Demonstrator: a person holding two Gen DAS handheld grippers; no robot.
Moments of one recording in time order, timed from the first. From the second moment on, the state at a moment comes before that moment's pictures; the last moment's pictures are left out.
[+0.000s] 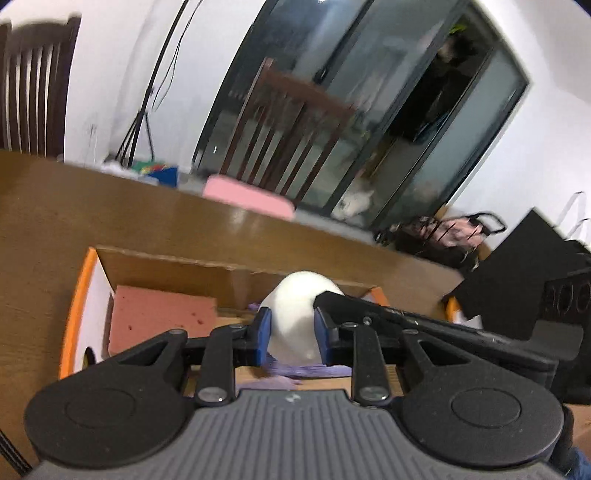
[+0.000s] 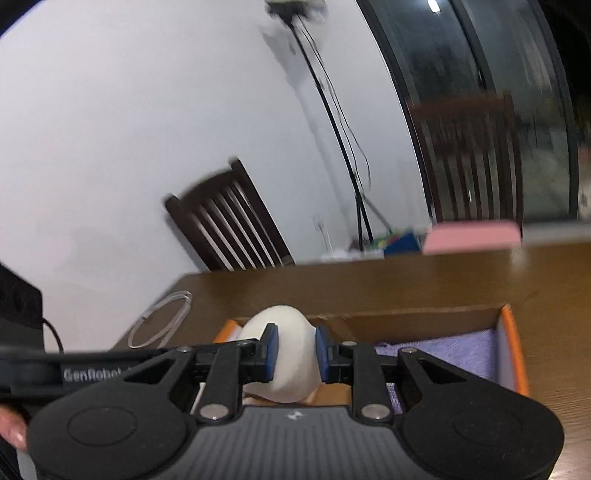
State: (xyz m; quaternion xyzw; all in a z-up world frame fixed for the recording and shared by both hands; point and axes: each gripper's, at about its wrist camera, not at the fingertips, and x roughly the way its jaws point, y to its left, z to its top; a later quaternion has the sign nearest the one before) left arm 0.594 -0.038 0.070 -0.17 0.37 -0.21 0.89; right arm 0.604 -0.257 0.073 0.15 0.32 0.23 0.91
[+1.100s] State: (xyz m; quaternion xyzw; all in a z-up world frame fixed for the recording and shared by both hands) left arm 0.520 -0.023 0.140 -0.07 0.33 -0.14 0.93; right arm 0.589 -0.270 0.106 0.09 0.35 0.18 0.91
